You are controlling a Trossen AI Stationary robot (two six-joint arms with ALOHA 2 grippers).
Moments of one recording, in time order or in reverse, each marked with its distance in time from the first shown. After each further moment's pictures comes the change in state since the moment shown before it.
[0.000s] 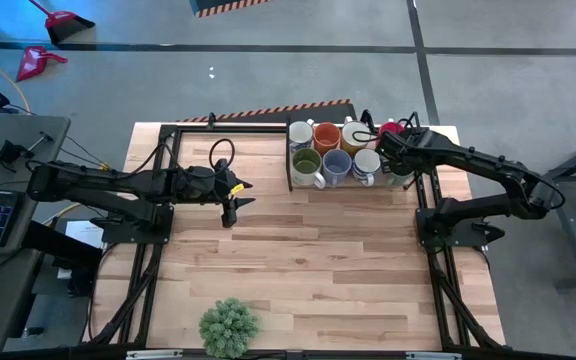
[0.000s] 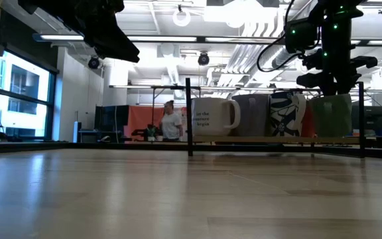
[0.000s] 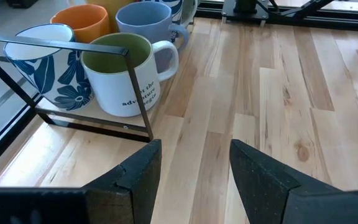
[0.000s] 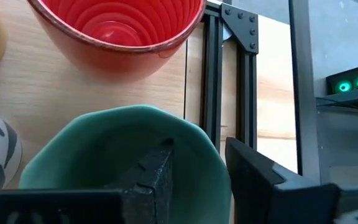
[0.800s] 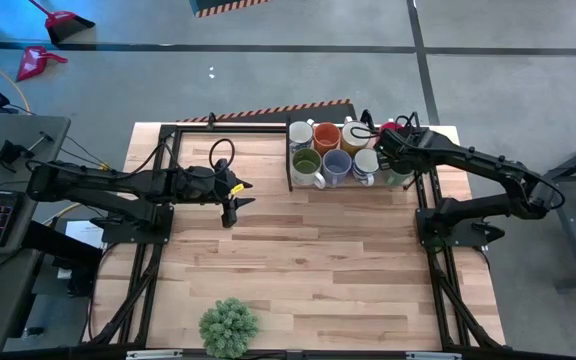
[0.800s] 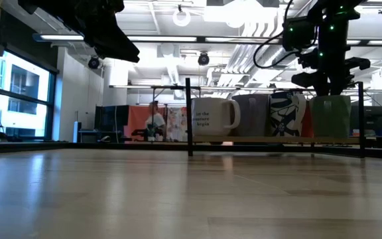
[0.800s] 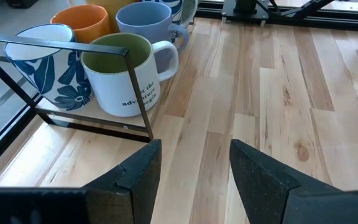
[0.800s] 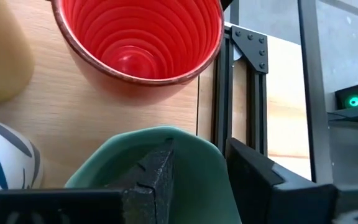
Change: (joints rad) left arm 0.000 0.000 0.000 0.000 0.000 0.000; right arm 0.000 0.000 -0.001 0.084 0.016 -0.048
